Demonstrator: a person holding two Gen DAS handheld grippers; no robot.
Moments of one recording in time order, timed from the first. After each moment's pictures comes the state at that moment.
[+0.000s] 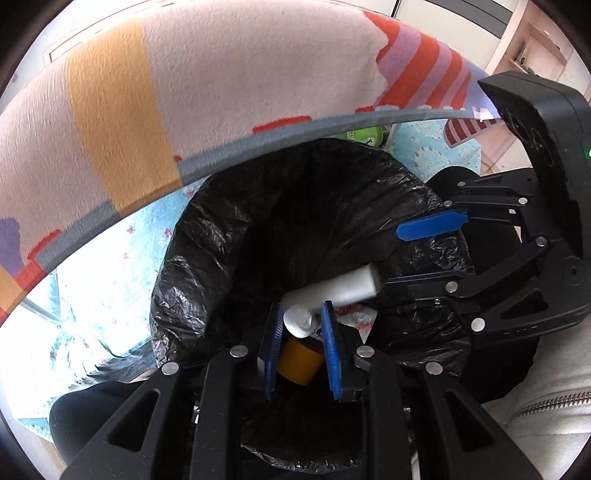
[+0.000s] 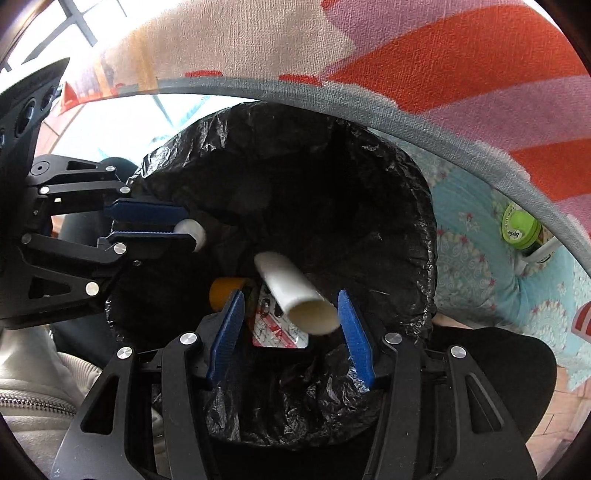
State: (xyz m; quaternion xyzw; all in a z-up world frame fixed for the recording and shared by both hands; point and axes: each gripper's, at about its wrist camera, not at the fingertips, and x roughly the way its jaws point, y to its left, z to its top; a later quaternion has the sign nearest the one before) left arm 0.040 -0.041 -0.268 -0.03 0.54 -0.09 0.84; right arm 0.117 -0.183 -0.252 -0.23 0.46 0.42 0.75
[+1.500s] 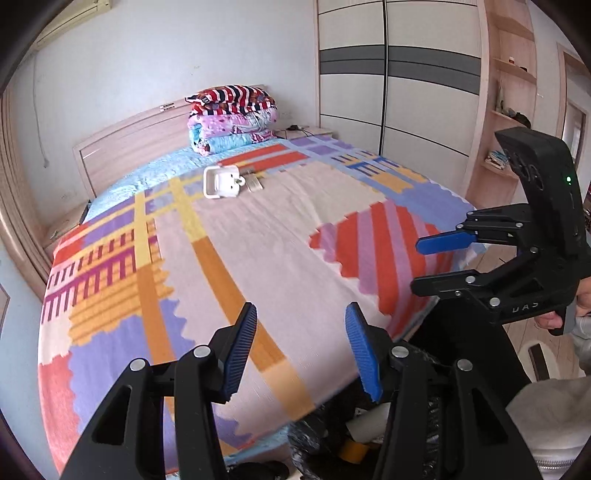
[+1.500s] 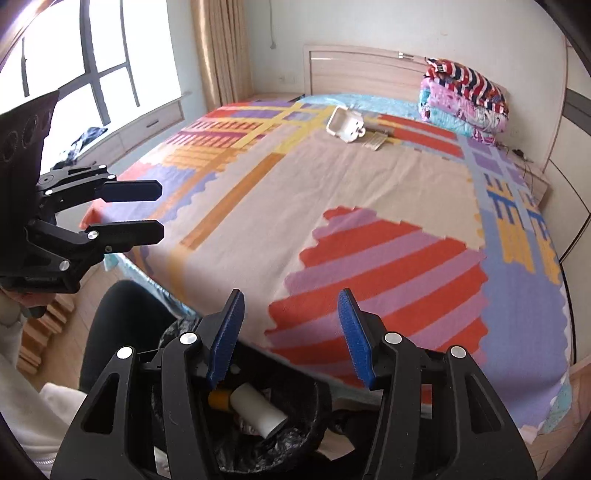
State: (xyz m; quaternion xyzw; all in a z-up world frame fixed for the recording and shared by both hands) left arm 0.059 0.000 -0.084 0.04 0.35 -0.05 0.93; right arm 0.141 -0.210 -0.090 -0.16 0.27 0.43 0.84
